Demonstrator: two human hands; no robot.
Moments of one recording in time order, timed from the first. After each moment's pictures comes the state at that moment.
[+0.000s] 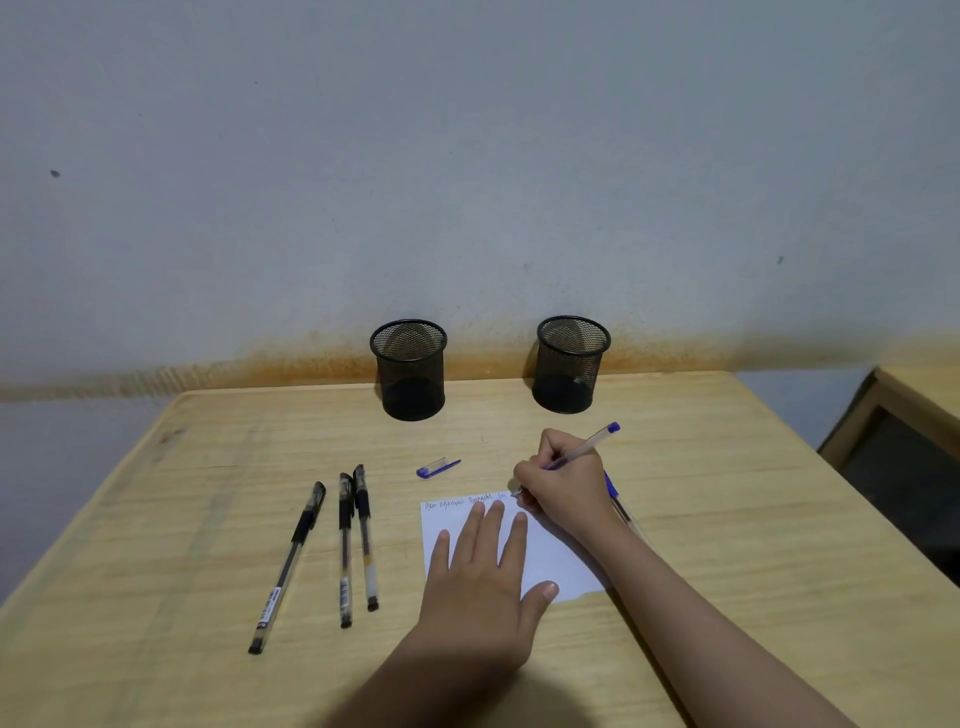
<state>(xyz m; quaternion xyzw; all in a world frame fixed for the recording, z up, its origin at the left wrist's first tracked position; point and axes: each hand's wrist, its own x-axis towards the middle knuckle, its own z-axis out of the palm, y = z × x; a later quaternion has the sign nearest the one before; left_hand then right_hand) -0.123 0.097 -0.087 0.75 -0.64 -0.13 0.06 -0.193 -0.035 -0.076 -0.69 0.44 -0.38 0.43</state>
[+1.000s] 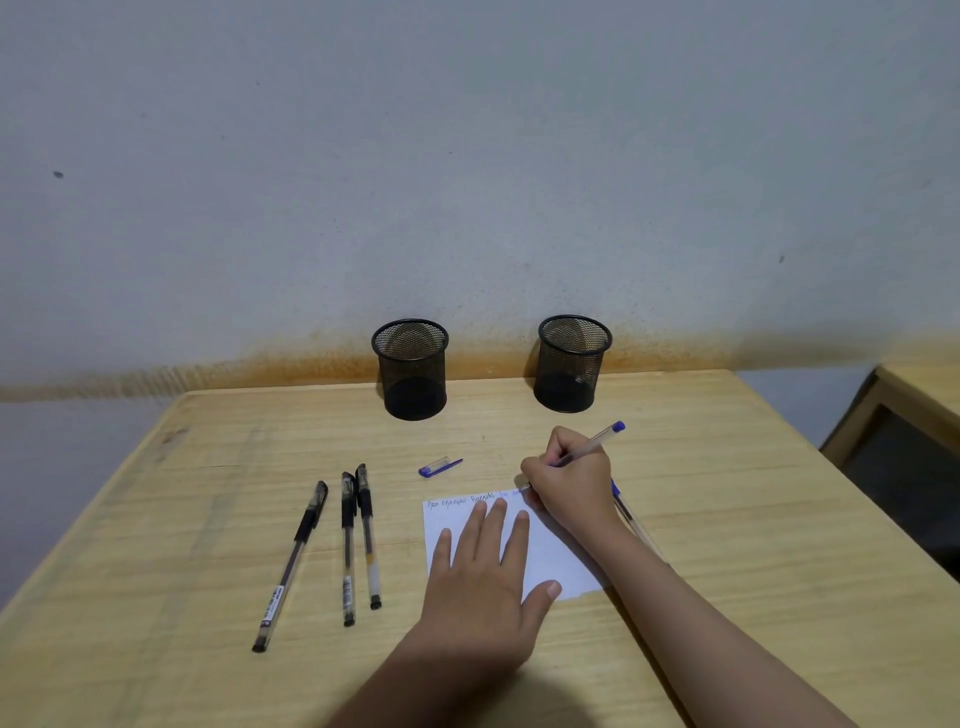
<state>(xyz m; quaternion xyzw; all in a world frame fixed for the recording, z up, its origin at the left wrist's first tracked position) -0.122 0.096 -0.090 0.75 -0.64 -0.13 0.06 -0.191 -0.036 -0.081 -0.67 0.47 -0.42 0.39</state>
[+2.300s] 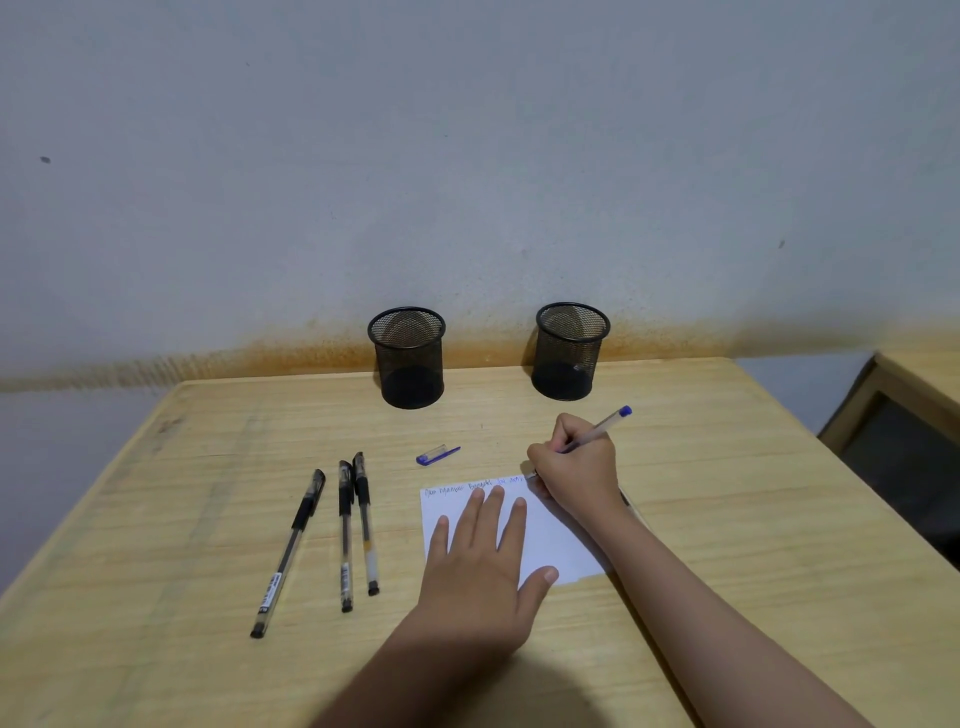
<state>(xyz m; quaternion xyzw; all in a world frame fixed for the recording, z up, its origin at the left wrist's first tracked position) -0.122 0.100 -0.085 0.75 -0.64 -0.13 0.06 -0.195 -0.043 -0.086 -0.67 0.46 -0.44 0.38</state>
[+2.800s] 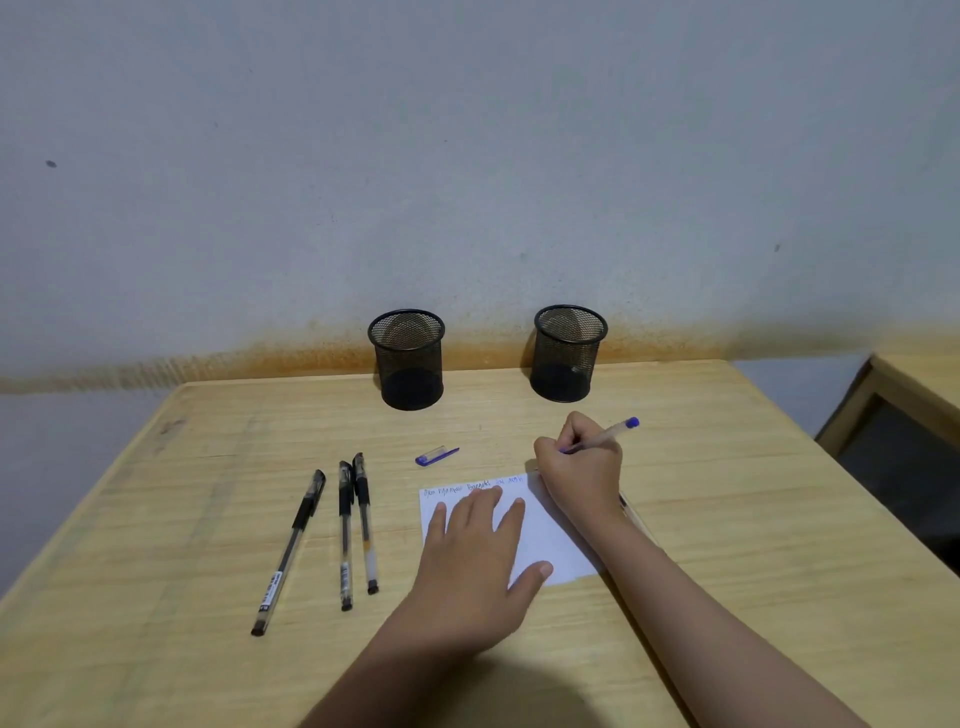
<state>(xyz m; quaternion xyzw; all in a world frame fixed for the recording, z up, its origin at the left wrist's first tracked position) -0.115 0.099 -0.076 0.75 -0.65 -0.12 0.08 -0.199 -0.033 -0.080 -0.65 0.44 -0.51 0.36</state>
